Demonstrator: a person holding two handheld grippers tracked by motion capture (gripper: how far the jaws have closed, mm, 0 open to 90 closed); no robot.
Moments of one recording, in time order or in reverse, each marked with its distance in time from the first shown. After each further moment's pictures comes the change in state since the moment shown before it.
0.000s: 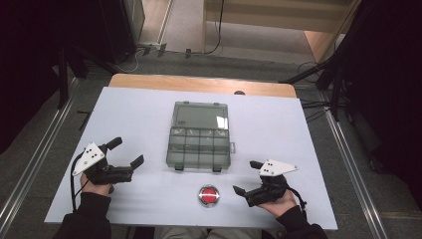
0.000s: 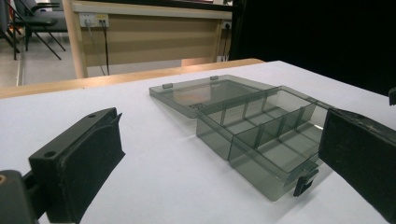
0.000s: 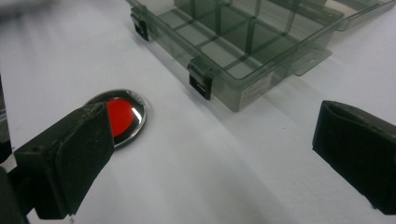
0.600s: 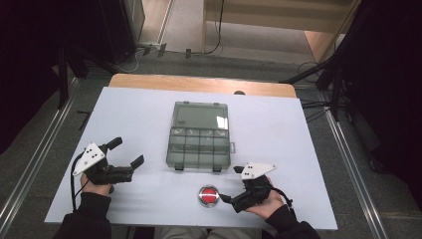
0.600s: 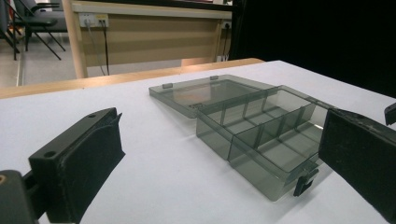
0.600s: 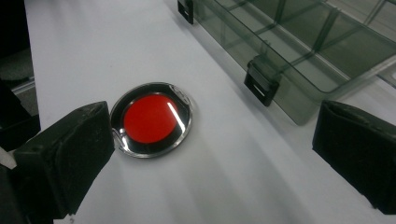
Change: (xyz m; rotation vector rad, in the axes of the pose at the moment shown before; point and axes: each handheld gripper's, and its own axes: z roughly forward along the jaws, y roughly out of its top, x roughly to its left) left arm 0.000 0.000 0.001 0.000 -0.002 0.001; right arm 0.023 0.012 0.030 0.090 0.099 -0.070
